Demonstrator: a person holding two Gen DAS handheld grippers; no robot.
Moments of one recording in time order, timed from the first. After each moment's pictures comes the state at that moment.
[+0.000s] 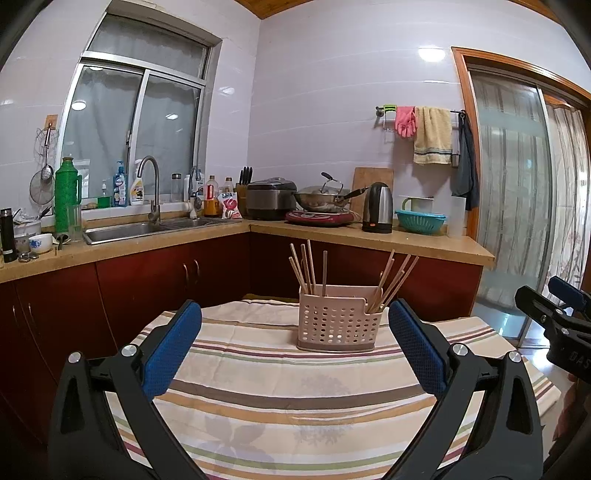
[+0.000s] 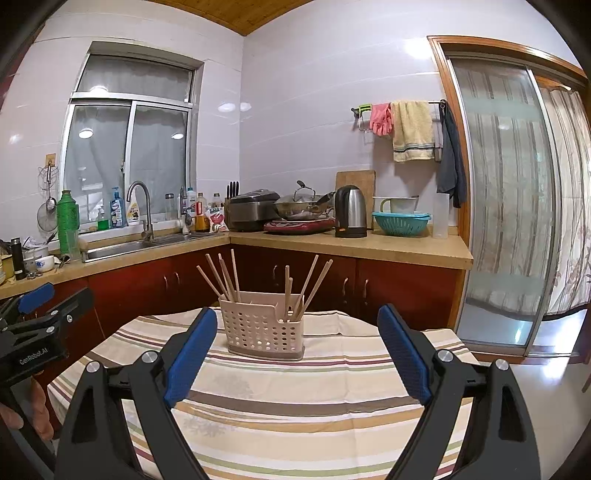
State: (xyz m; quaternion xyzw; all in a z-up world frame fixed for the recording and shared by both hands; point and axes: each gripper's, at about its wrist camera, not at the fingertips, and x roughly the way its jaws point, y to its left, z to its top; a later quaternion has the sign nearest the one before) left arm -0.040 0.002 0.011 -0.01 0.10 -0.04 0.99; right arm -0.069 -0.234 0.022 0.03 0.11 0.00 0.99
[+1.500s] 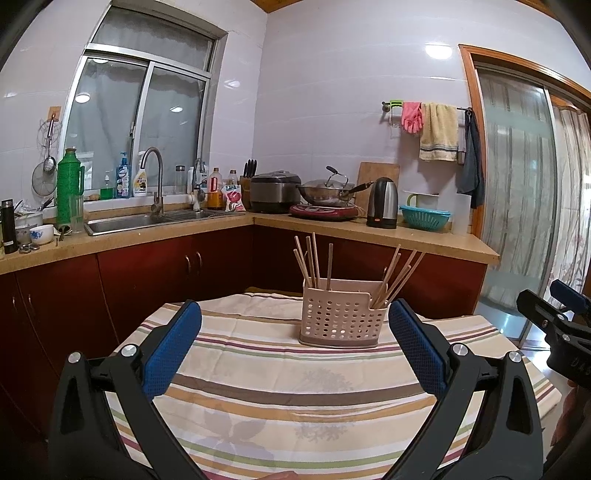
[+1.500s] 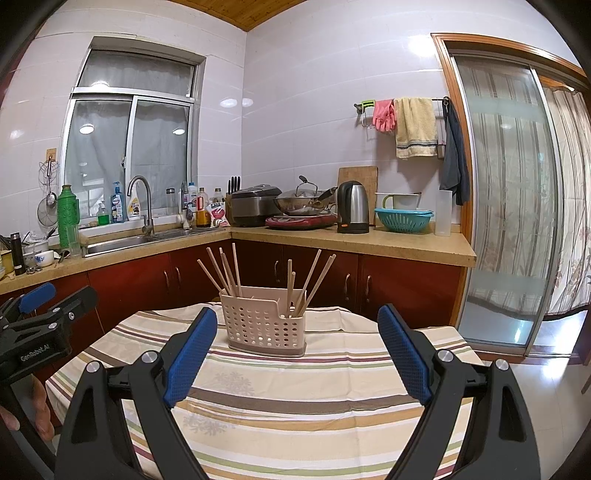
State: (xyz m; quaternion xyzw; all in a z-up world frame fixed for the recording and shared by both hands) left arm -0.032 0.005 0.005 -0.01 0.11 -0.03 0.99; right arm -0.066 -0.227 0.020 0.02 0.11 0.00 0.99
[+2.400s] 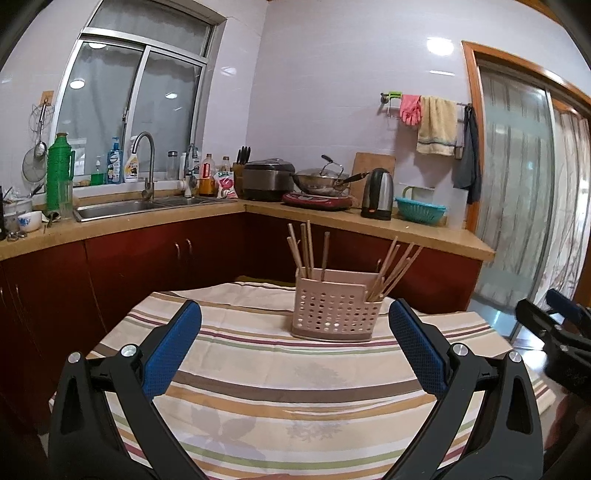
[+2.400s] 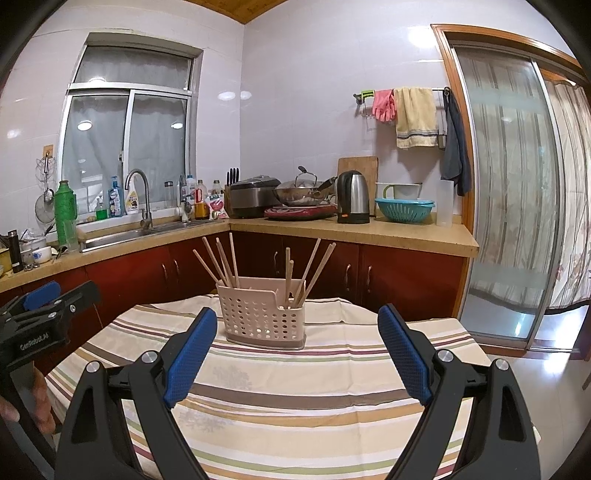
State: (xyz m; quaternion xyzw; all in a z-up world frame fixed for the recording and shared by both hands) left arm -0.007 0.009 -0.004 -0.02 0.13 -0.05 0.99; right arm -0.052 -0.232 0.003 0.03 0.13 0.00 0.99
